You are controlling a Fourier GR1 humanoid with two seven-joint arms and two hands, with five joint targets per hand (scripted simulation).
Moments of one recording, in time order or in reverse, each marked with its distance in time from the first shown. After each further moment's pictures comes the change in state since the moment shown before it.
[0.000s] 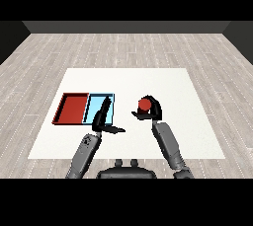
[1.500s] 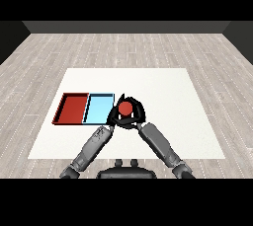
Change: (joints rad) left arm -0.235 -0.001 -0.180 0.235 0.093 0.170 0.027; right arm -0.098 0.004 0.347 -0.061 -0.141 -0.231 -0.019
